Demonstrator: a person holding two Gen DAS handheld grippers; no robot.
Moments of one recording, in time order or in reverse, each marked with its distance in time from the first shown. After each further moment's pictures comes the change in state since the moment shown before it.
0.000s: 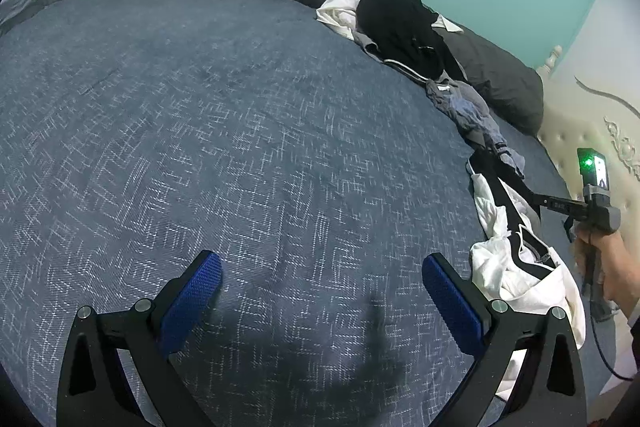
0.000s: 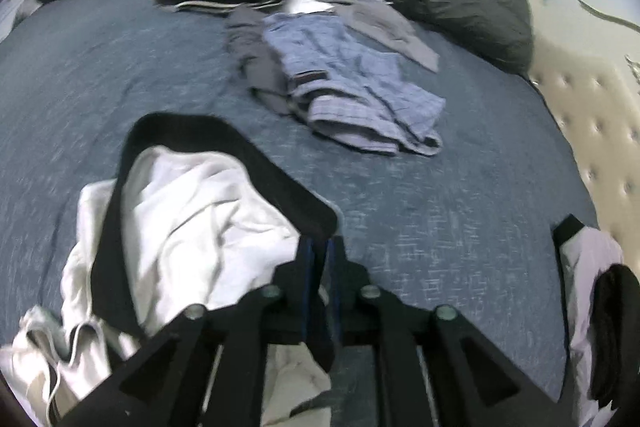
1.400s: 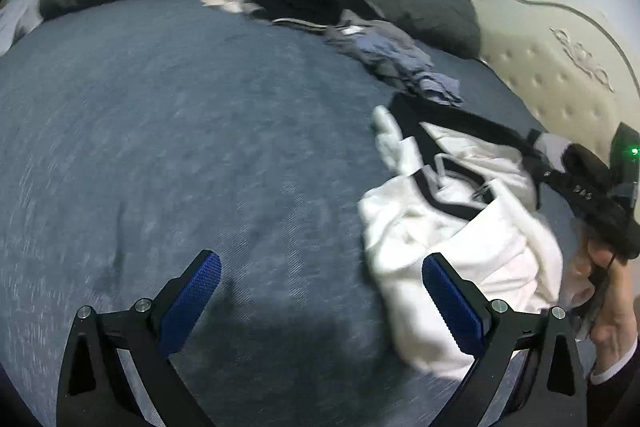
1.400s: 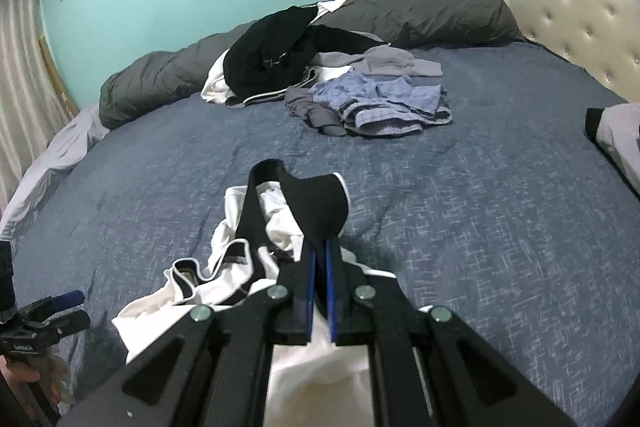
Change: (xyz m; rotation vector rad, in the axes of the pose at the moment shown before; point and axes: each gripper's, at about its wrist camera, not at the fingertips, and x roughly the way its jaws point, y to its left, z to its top) left arm 0.018 -0.126 -0.014 0.290 0.120 -0.120; right arm -0.095 -0.021 -0.124 0.367 -0.307 0.371
